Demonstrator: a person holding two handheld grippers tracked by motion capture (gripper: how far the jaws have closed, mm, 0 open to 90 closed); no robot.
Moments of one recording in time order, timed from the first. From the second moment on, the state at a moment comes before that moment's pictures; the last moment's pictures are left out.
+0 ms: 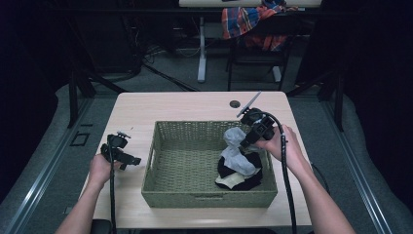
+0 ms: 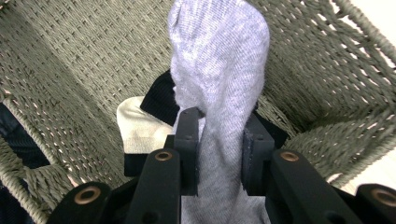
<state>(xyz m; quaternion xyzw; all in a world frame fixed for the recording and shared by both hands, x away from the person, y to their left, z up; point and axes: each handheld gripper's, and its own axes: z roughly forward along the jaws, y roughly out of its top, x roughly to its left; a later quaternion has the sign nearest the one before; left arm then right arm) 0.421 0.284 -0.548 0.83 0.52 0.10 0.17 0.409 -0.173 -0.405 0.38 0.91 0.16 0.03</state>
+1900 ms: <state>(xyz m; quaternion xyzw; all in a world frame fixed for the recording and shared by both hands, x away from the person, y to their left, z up) 0.422 0.281 -0.547 0.83 0.52 0.10 0.18 0.427 -0.312 -0.382 0.53 0.83 0.18 0.07</state>
